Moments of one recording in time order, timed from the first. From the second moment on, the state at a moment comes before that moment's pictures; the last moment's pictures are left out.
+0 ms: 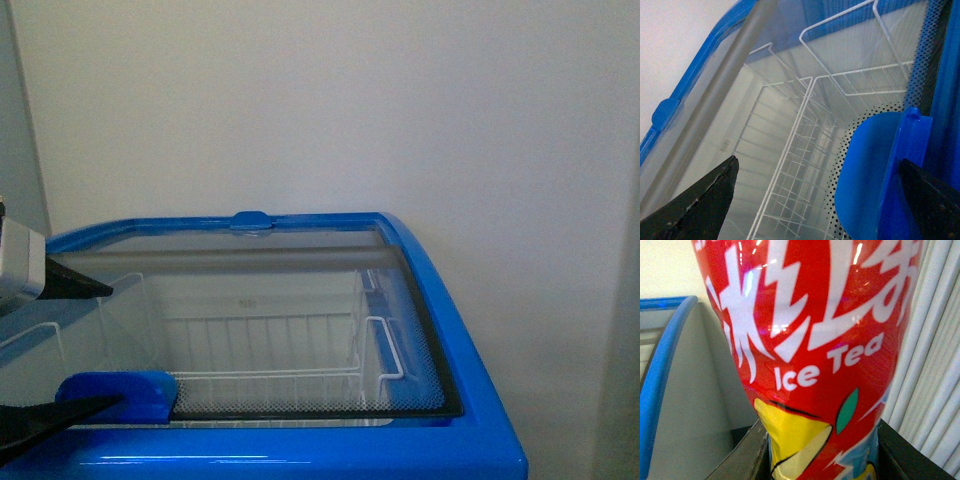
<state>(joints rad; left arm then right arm) 0.10 1.64 0.92 0.27 0.88 1.19 0.47 0.36 0.40 -0.01 0.85 0.00</state>
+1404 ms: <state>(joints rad) 0.18 1.13 0.74 0.25 0.50 -0.18 0.47 0.36 0.40 -0.01 0.85 0.00</state>
